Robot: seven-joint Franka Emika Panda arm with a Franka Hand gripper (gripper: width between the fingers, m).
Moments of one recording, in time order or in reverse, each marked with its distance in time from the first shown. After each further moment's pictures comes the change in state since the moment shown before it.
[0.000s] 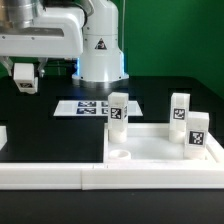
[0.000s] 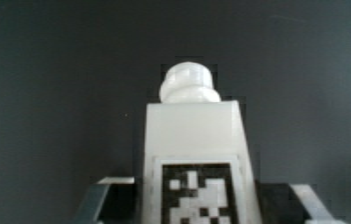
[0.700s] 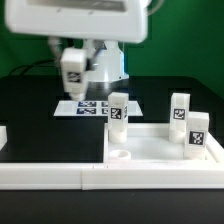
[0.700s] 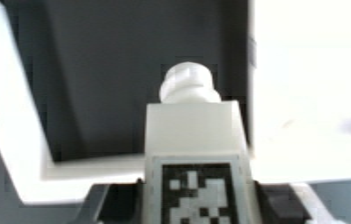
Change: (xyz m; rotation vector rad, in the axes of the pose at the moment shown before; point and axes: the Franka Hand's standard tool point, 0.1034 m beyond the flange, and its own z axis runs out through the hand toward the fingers) arm 0.092 -0.119 -0.072 0.004 0.399 0.220
